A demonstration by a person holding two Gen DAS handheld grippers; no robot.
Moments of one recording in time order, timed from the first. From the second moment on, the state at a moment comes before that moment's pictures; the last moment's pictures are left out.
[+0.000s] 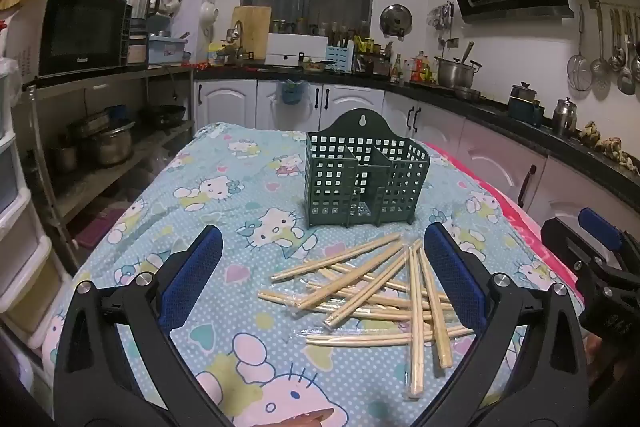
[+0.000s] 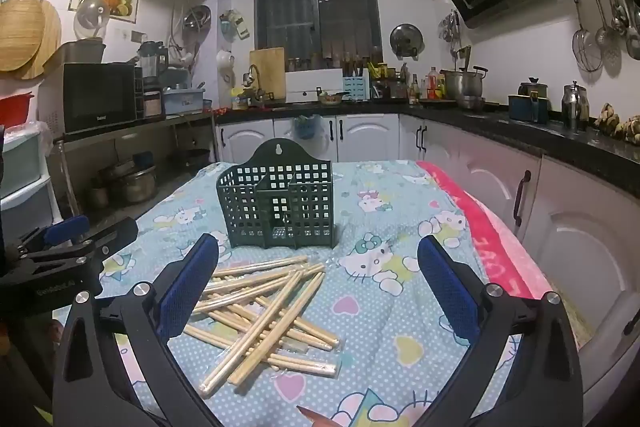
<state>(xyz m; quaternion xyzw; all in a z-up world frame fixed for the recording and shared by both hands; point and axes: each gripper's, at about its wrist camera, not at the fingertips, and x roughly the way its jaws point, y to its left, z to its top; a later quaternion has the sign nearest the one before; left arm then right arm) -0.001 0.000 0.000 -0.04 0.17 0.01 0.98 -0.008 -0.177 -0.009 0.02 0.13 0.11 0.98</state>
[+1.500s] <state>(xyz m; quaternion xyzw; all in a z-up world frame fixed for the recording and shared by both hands) 0.005 -0.002 -0.001 -0.04 0.19 0.00 0.98 -0.014 -0.179 0.001 0.01 0.13 0.12 0.99</state>
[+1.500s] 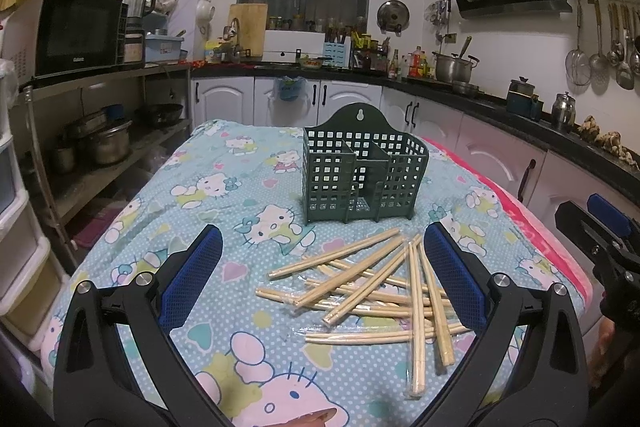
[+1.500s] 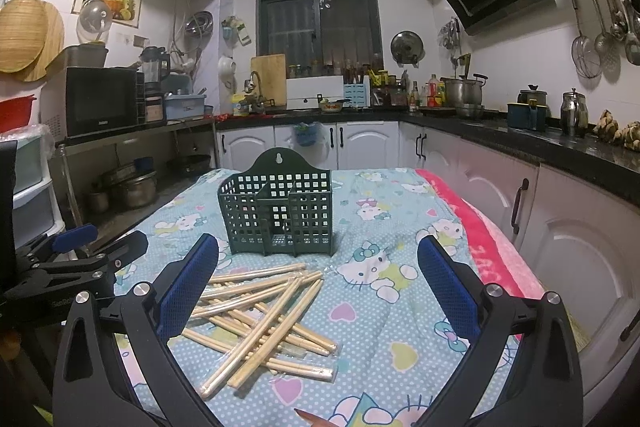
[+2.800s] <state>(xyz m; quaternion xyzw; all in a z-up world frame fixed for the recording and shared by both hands) 0.067 0.069 -0.010 -0.12 0.31 -0.07 0.94 0.093 -0.125 -0.005 -0.05 0.31 0.21 0.92</state>
